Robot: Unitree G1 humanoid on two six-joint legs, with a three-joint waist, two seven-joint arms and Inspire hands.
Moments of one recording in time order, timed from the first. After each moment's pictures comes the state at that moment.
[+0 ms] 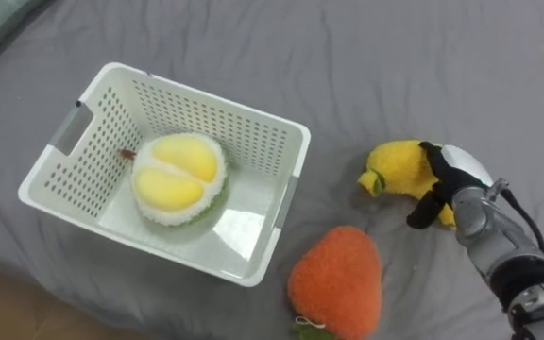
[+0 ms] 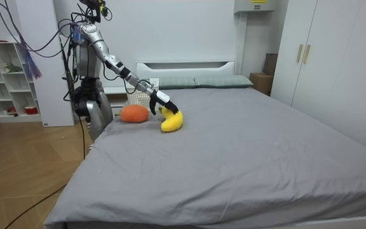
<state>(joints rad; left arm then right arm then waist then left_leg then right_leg) -0.01 0.25 -0.06 1.20 -0.30 0.04 0.01 -0.59 -0.42 0.25 1.13 -0.56 0.04 -0.12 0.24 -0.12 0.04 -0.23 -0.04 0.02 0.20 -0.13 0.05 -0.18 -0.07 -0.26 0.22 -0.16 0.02</state>
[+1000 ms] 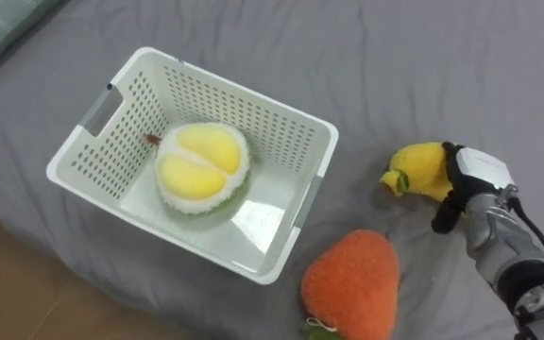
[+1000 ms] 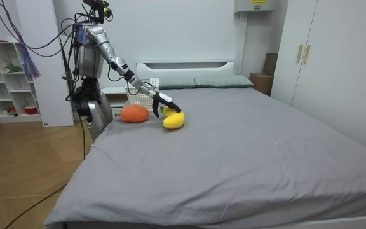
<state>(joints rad) -0.01 0.26 -0.13 1.24 -0.34 0.04 -0.01 -0.59 -0.43 0.30 1.22 -0.64 0.05 -0.29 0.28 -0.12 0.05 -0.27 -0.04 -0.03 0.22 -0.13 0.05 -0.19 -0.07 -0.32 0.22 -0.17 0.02</state>
